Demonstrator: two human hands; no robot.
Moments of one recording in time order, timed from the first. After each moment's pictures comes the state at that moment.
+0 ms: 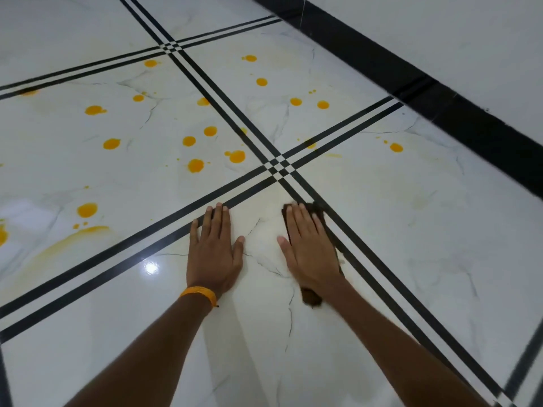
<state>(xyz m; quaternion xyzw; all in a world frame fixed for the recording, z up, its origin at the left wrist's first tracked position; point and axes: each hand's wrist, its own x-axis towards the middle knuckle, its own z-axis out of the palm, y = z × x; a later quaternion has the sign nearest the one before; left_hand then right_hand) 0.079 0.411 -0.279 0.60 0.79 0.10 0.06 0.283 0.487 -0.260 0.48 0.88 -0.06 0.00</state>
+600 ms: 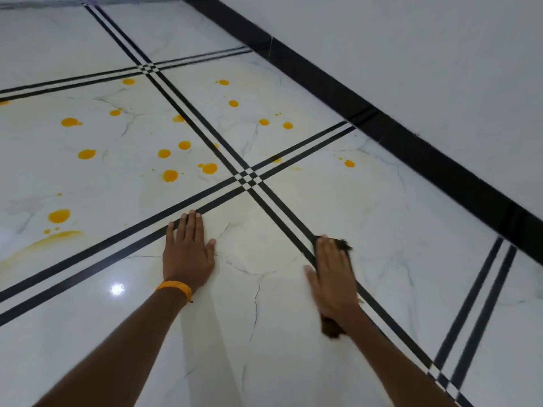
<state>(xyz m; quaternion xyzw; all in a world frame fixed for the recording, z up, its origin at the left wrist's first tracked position) 0.090 0.411 -0.270 0.59 0.80 0.08 0.05 0.416 0.446 -0.258 0.59 0.81 -0.03 -0.01</state>
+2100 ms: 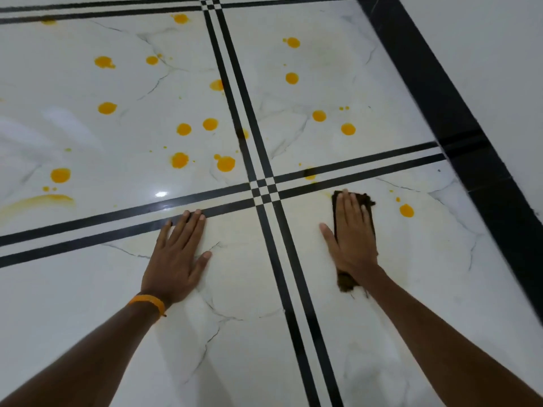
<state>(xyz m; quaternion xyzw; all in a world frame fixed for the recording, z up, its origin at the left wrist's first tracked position) 0.110 0.436 -0.265 0.56 0.82 0.09 0.11 0.388 0.713 -0.250 0.42 0.90 -0.07 0.06</state>
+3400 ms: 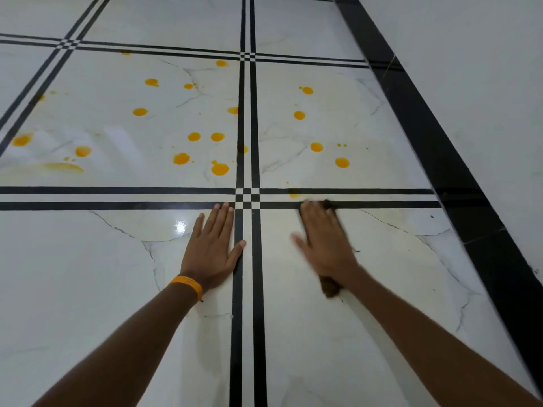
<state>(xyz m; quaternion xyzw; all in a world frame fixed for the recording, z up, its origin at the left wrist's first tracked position) 0.220 0.537 -0.285 0.44 0.89 0.09 0.04 0.384 0.765 -0.255 0.21 0.98 -0.04 0.01</state>
